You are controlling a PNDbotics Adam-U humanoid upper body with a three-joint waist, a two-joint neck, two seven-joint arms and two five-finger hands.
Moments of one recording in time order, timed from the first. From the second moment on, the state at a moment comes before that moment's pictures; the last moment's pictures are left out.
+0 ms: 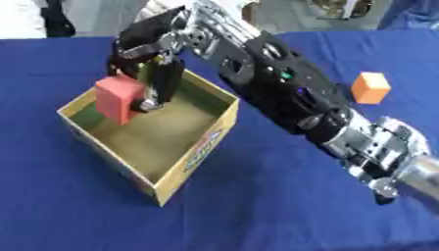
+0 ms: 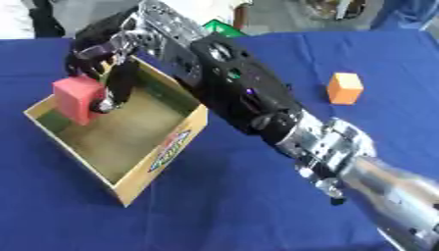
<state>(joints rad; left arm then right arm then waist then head) -0.29 0.41 0.07 -1.99 0.23 -0.30 0.65 -1.03 -0.34 0.48 -1.31 0.81 -0.25 0.83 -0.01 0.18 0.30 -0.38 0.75</state>
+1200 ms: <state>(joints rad) -0.28 0.41 0.07 -1.99 0.23 -0.30 0.65 -0.98 -0.40 0.36 -1.47 0.83 -0.26 0.75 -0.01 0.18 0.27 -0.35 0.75</state>
